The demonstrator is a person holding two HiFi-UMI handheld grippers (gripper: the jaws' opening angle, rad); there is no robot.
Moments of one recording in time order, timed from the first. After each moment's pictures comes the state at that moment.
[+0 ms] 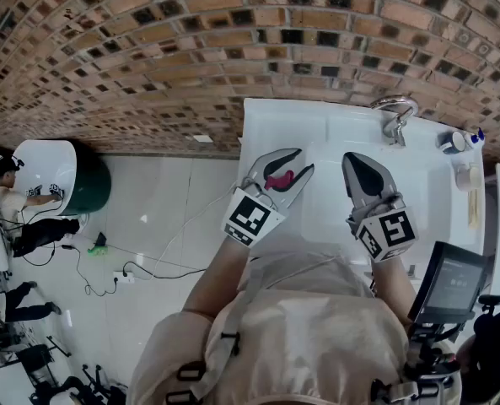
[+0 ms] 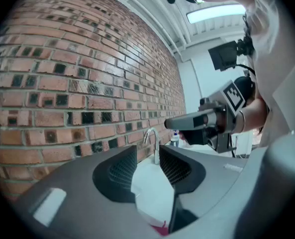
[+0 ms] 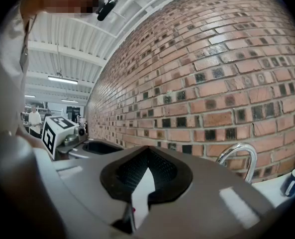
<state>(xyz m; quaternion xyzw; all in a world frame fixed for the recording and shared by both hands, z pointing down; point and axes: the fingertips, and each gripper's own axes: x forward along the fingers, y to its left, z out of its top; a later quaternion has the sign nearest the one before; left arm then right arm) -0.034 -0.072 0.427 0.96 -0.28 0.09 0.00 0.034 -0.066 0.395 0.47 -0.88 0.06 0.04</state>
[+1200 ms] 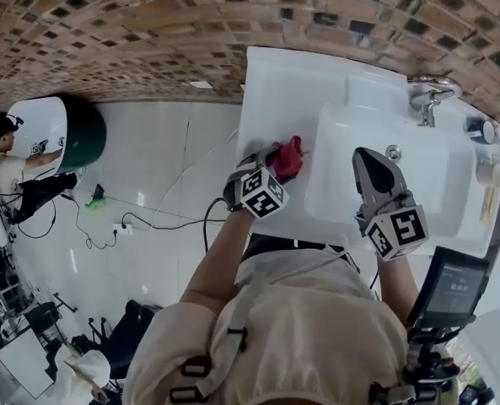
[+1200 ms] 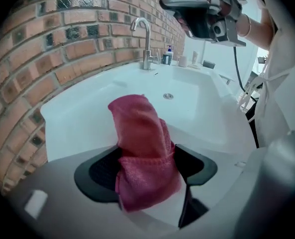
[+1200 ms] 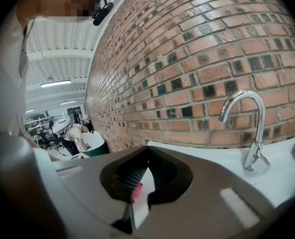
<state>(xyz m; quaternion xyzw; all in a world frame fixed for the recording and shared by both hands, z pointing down) -0.089 -0.037 0.713 0.85 -0.19 0.47 0.12 0.033 -0.081 0.494 0.45 -0.87 0.17 0.09</state>
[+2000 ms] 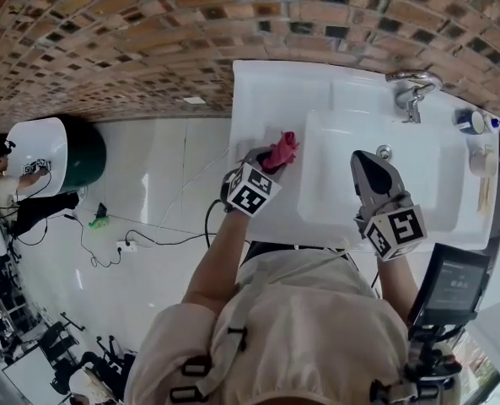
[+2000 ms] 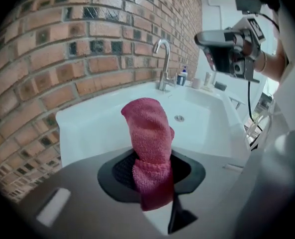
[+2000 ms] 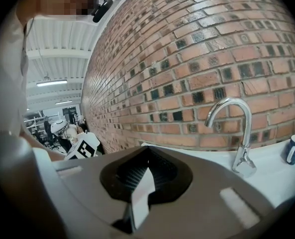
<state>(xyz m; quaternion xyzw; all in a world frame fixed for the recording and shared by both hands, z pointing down) -0.079 -0.080 0.672 0.87 -0.26 0.39 0.15 0.061 -0.075 0.486 0.47 -0.86 0.17 0.09</state>
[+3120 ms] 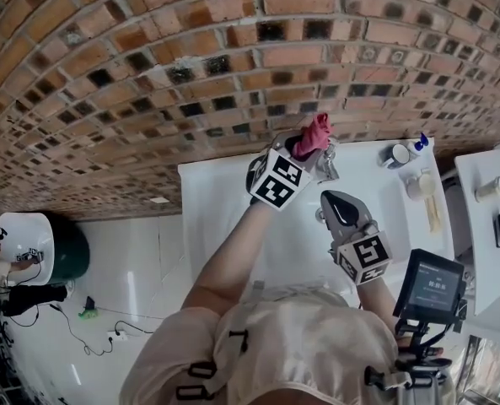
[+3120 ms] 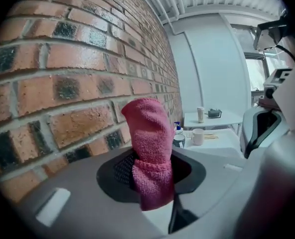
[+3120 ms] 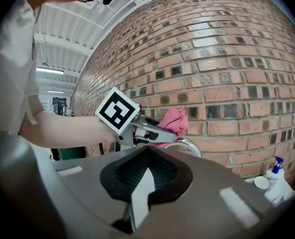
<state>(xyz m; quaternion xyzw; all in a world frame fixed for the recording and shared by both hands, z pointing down) 0.223 -0.219 0.429 0.96 -0.20 0.21 -0.03 0.188 -0.091 0.409 0.54 -0.83 0.09 0.09</state>
